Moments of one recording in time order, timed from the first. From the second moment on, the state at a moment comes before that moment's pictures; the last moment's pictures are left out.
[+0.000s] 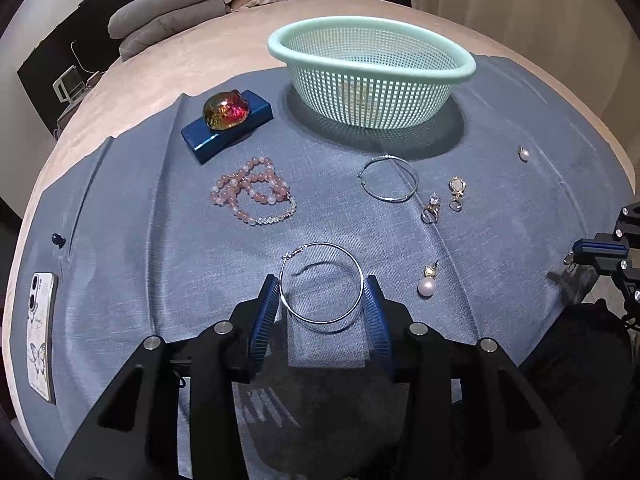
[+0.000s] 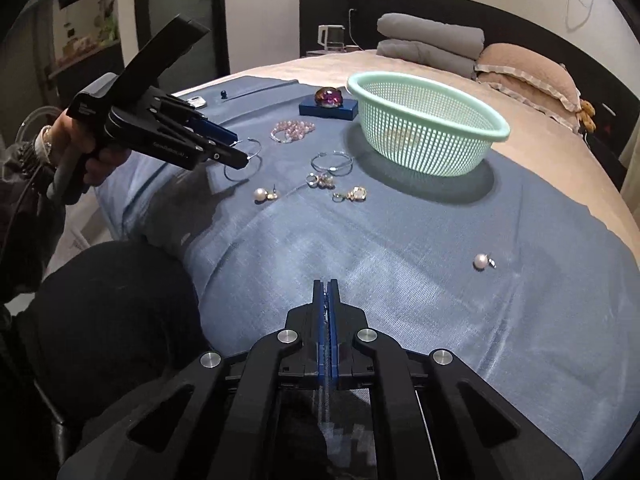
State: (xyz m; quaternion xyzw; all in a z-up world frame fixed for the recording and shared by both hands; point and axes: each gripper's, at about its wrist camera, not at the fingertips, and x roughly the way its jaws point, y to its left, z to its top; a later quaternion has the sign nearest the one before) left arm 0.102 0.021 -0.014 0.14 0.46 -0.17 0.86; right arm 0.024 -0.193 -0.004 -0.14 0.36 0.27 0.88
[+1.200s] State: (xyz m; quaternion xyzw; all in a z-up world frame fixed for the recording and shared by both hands) left arm 0.231 -0.057 0.056 0.19 0.37 -0.24 0.88; right arm 0.200 -0.189 0.070 -0.21 0.27 0.26 0.90
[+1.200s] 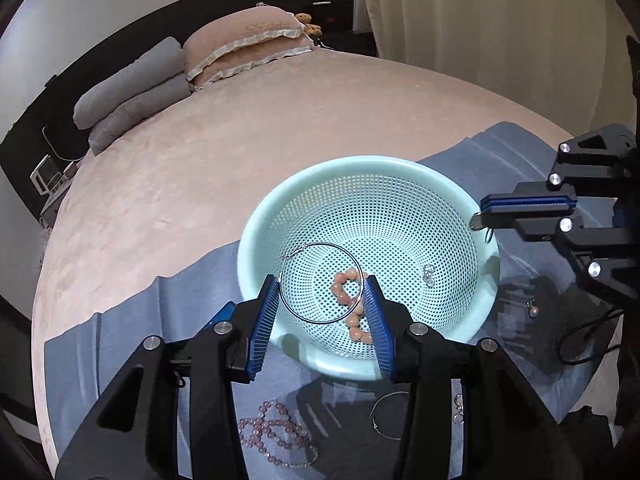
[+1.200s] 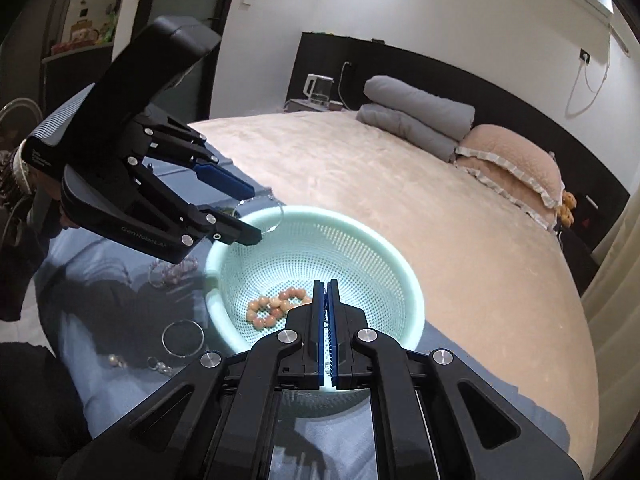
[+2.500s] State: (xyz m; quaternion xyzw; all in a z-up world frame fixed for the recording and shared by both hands) left arm 0.136 -0.012 0.038 0.17 0.41 -0.22 0.87; right arm 0.134 -0.240 0.079 -0.06 0.28 0.14 0.95
